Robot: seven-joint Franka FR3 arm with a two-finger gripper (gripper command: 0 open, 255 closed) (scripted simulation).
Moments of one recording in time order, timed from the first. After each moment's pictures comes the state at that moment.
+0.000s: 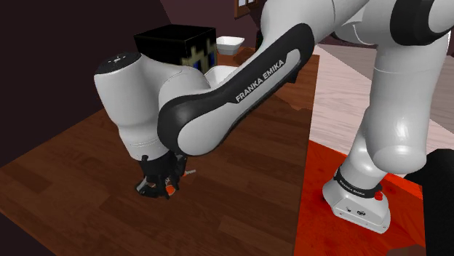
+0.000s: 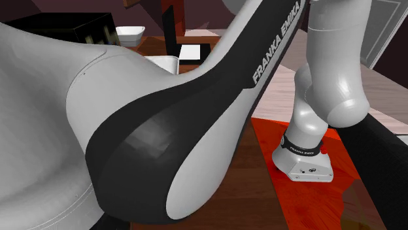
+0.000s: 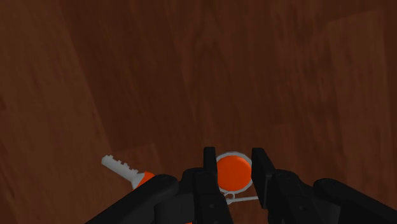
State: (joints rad) arm 0.21 0.29 0.68 -1.85 -0.20 2.06 0.99
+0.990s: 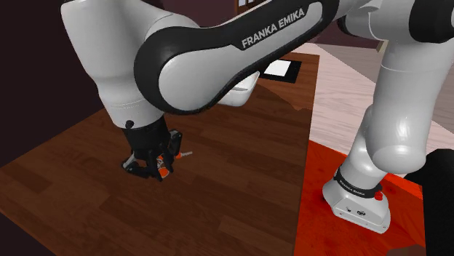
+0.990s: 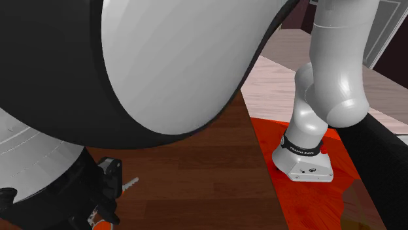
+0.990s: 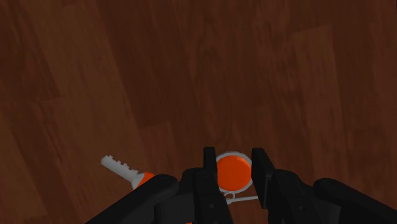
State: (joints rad) arm 0.20 0.22 0.70 -1.72 -0.15 1.88 0.95
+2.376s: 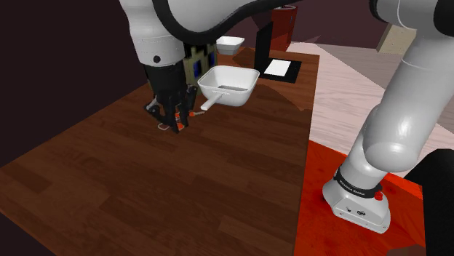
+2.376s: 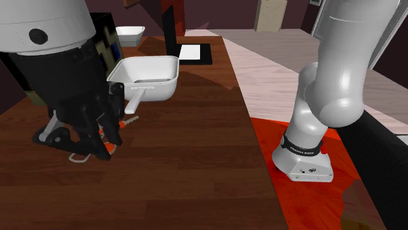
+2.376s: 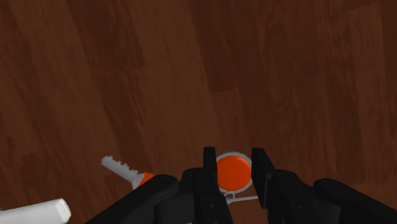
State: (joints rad) arm 0.06 0.04 0.64 -1.74 -0.03 1.76 0.71
